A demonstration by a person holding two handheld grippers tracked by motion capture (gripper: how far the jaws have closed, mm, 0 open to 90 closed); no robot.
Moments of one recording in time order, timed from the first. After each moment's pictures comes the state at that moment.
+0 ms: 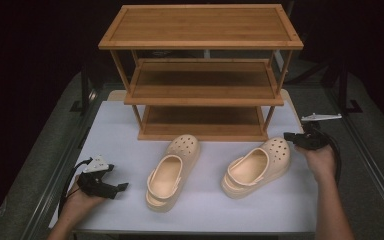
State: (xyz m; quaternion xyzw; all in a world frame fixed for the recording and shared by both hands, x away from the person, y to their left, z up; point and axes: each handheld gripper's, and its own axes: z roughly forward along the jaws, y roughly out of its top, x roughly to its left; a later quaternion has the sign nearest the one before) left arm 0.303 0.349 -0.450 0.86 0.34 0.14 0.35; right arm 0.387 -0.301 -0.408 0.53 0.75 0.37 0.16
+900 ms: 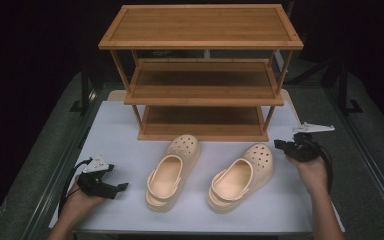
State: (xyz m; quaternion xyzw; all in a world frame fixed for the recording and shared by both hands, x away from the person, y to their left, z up) left arm 0.303 0.349 -0.450 0.86 0.34 0.14 0.35; right arm 0.345 -0.270 -0.405 0.49 0.76 0.40 0.17
